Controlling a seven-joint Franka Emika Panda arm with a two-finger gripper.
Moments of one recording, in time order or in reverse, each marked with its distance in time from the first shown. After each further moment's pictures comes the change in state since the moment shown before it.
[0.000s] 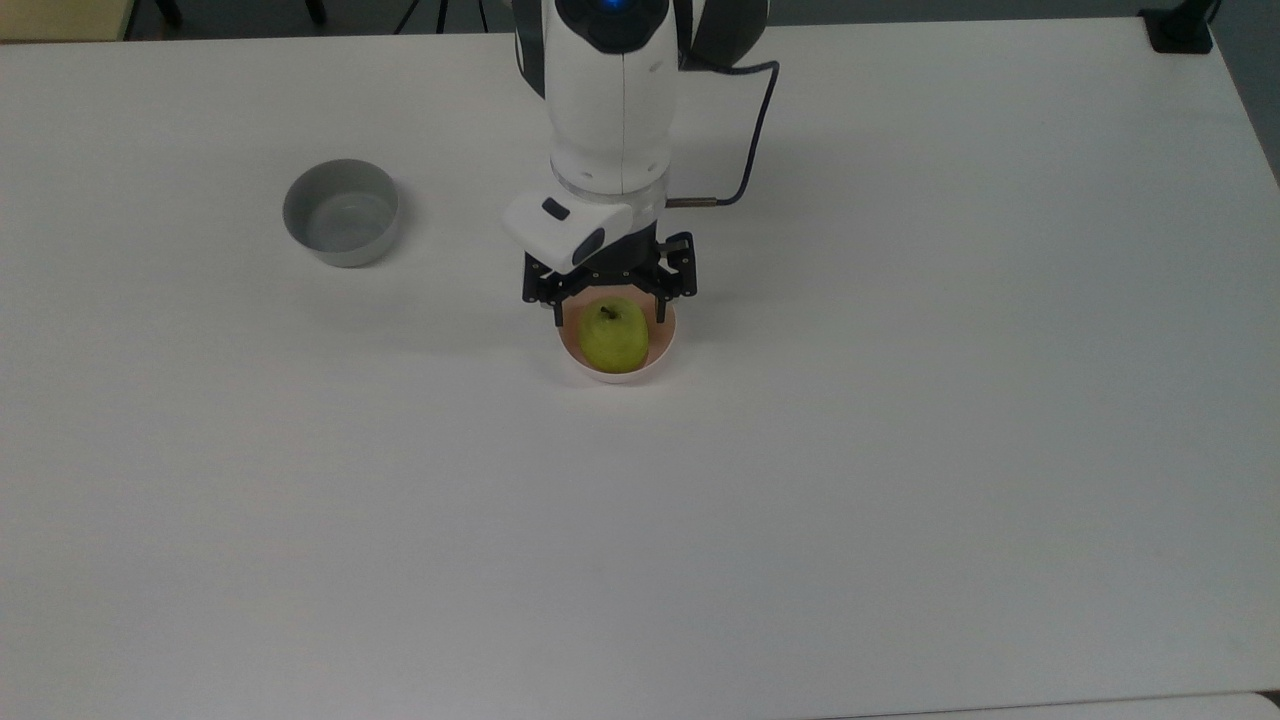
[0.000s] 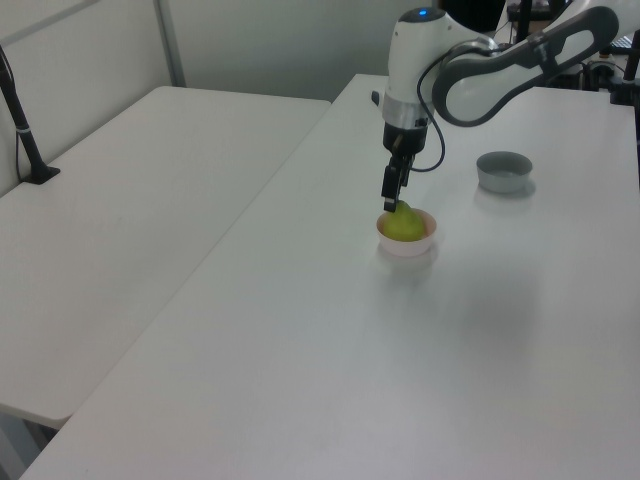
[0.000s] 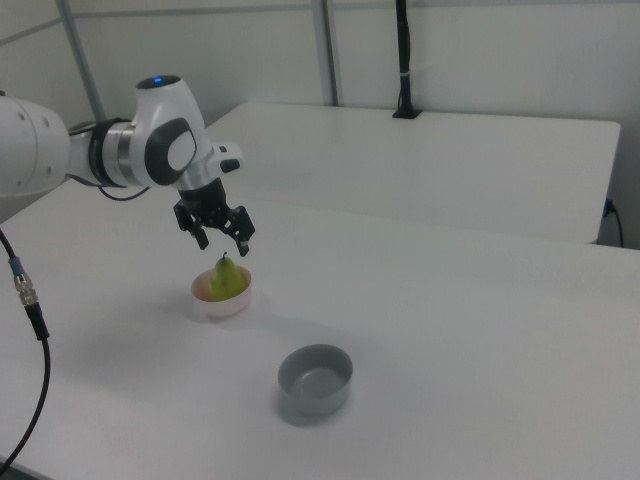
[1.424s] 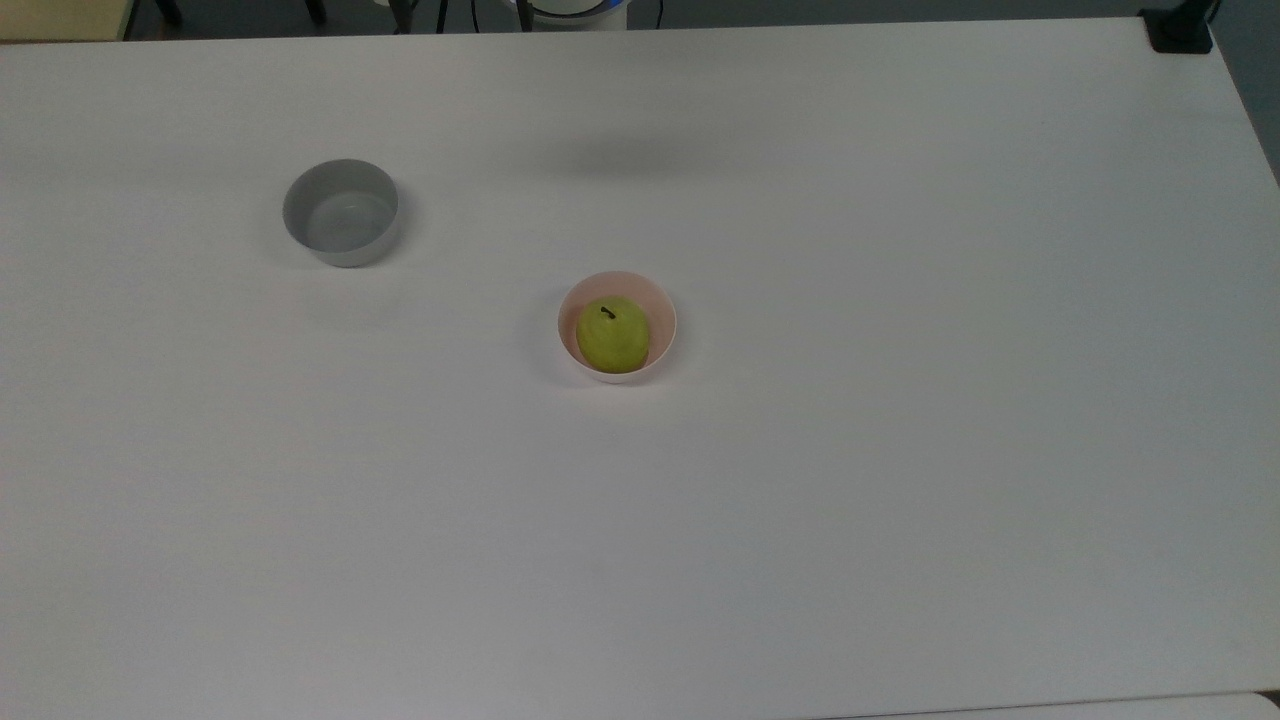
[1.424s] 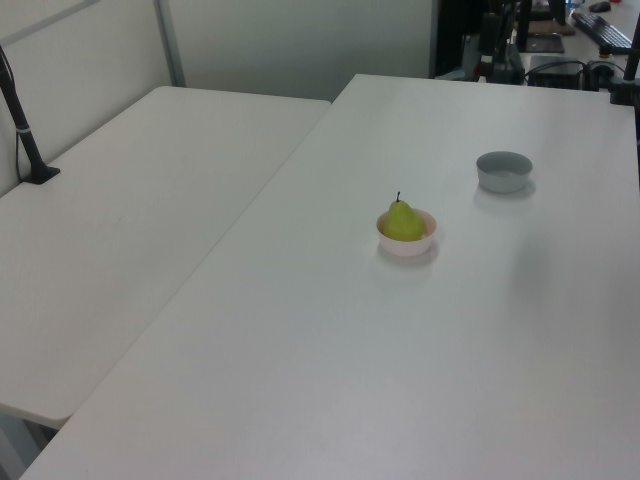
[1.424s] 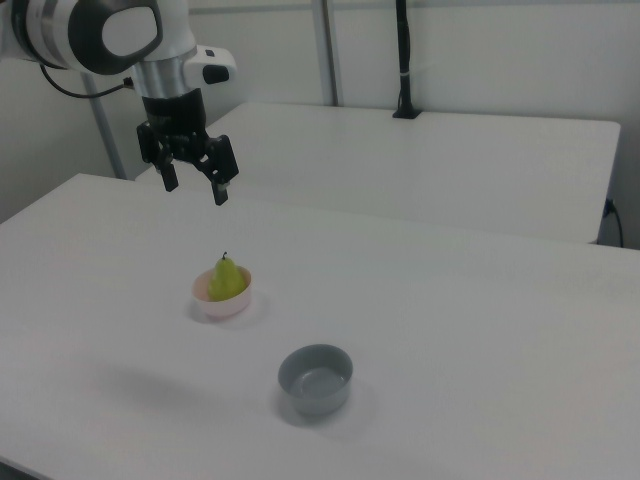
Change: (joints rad) arm -0.040 -0.419 -0.190 0.027 0.184 -0.529 -0.206
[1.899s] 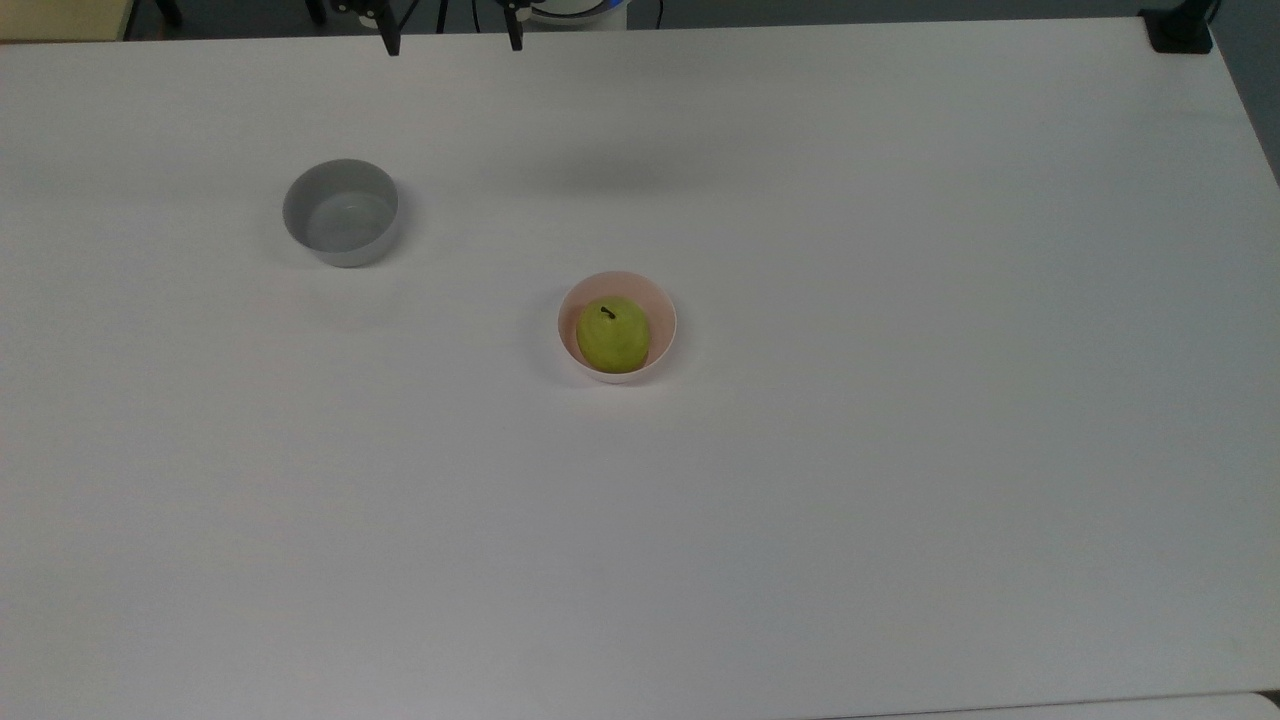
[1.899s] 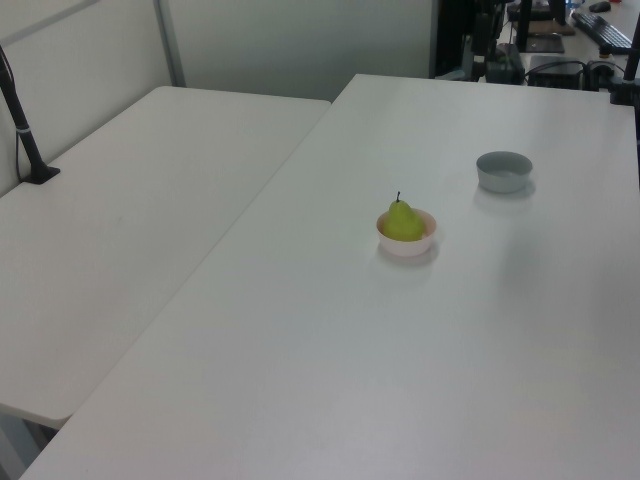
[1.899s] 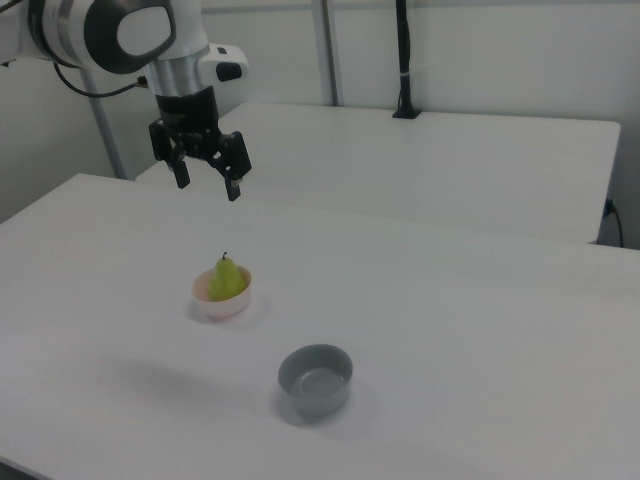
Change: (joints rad) arm 0.000 0.046 -0.012 0.045 0.000 0.014 -0.040
